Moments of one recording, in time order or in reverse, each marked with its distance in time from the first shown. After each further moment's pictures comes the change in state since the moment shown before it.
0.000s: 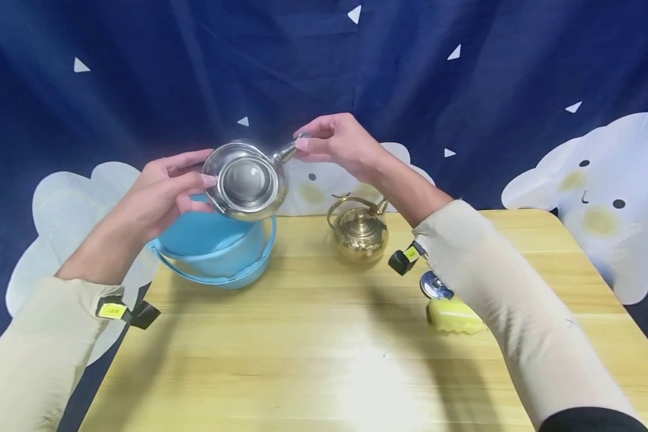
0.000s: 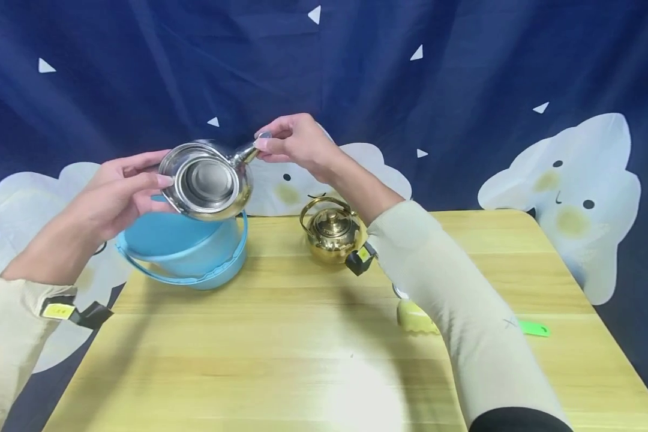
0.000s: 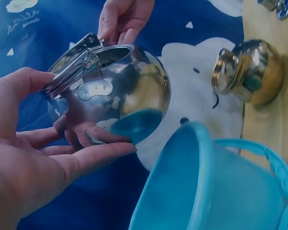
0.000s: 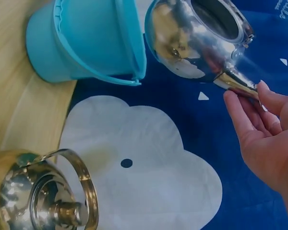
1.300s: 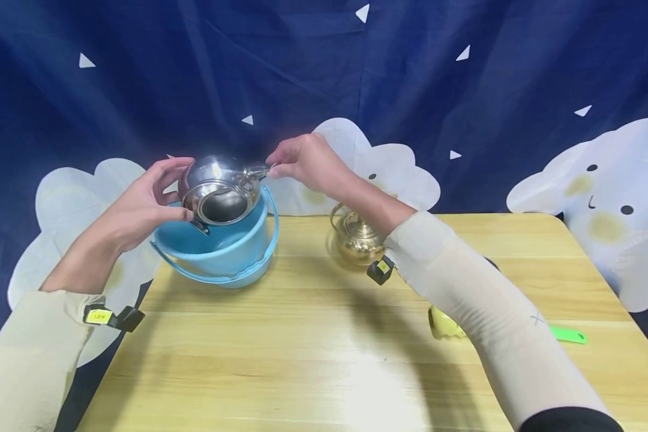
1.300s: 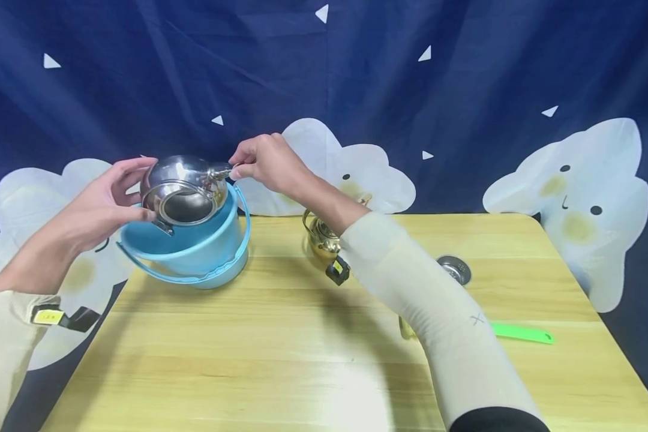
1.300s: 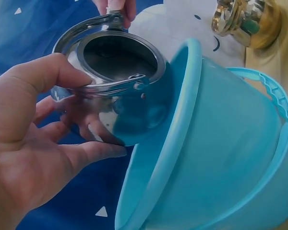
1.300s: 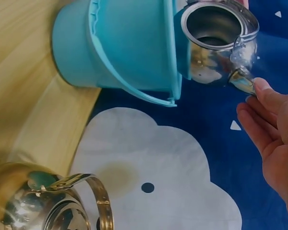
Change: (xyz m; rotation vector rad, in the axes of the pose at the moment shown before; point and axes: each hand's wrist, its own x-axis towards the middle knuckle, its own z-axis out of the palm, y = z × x) left_hand -0.011 -0.023 -0.053 0.597 -0.012 -0.016; right_hand 0.011 0.023 0.041 -0.791 -0.044 -0.281
